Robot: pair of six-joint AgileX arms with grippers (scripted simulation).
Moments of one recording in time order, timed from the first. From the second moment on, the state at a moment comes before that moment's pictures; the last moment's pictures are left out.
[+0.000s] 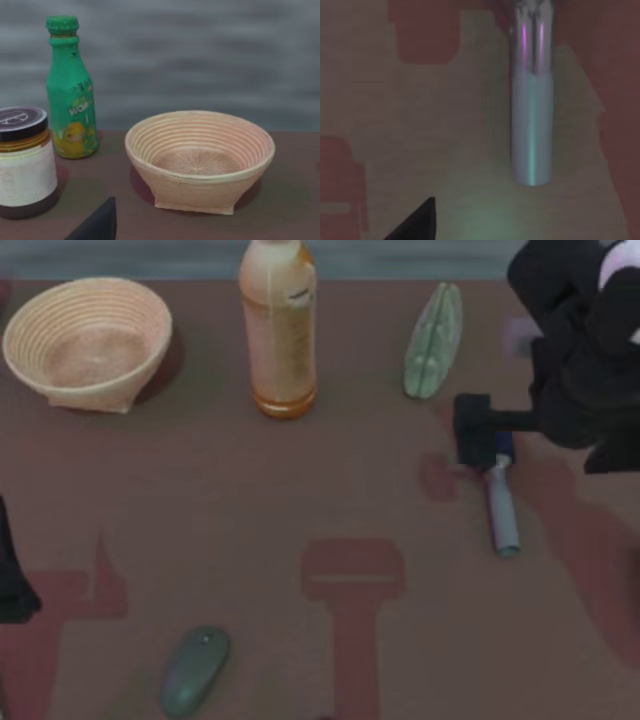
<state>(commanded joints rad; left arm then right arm) 0.00 0.00 0.00 0.00 0.00 0.00 0.43 1.78 1.37 -0.94 0.10 0.45</state>
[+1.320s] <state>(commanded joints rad) 0.00 0.00 0.00 0.00 0.00 0.00 0.44 2.12 1.32 -0.71 0.11 0.47</state>
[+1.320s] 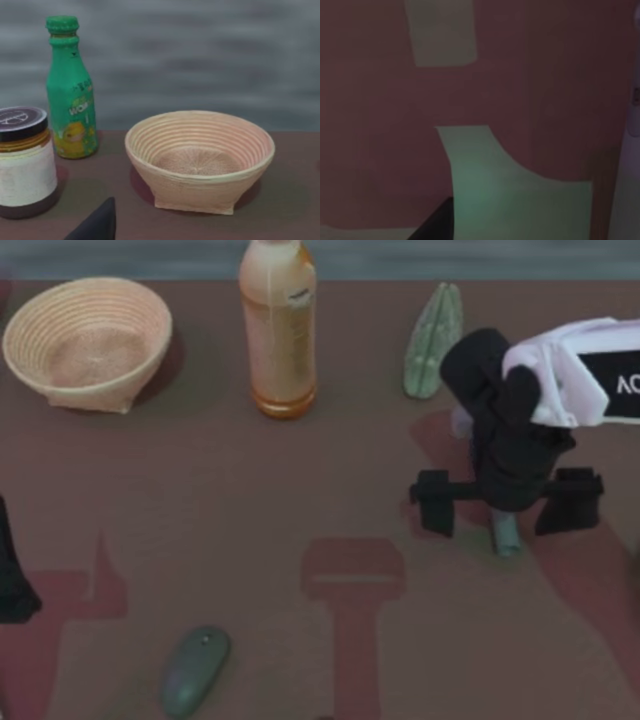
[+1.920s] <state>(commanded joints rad) 0.00 0.00 0.00 0.00 0.00 0.00 0.44 2.12 1.32 -0.71 0.11 0.47</state>
